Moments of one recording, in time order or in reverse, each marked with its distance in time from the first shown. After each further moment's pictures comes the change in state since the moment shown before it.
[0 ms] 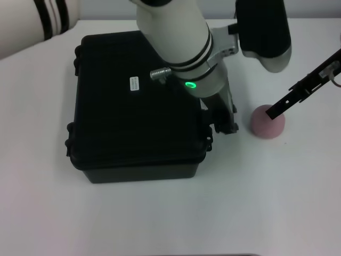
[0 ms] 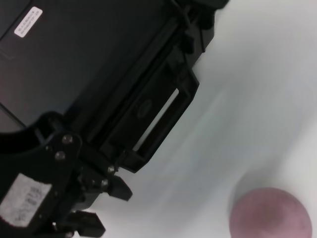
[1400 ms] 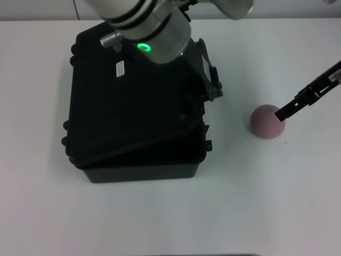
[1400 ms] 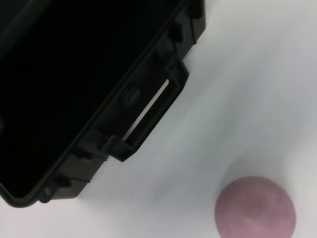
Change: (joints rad) left arm 0.232 0.003 -0.371 0.436 0.181 -0.358 0.061; right arm -0.035 -0.013 0.014 -0.001 0.002 -0.016 -0.062
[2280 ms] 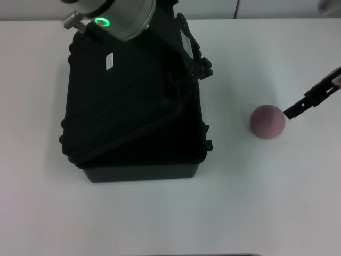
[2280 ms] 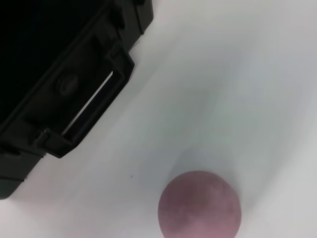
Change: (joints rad) left arm 0.082 0.000 -0.203 0.131 -0.049 -0.134 0.086; right arm -0.021 0.009 -0.013 0.044 -0.058 -0.156 -0.019
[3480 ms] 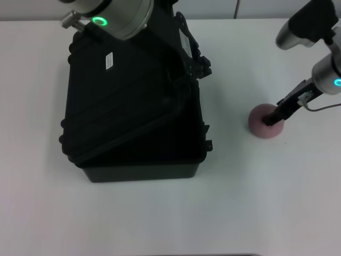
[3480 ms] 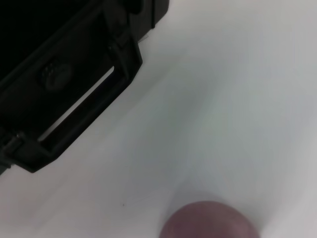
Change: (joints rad) left arm 0.005 0.000 -0.005 0.005 -0.001 0.000 0.015; right arm 0.028 0.064 -0.079 0.208 0.000 -0.337 -0.058
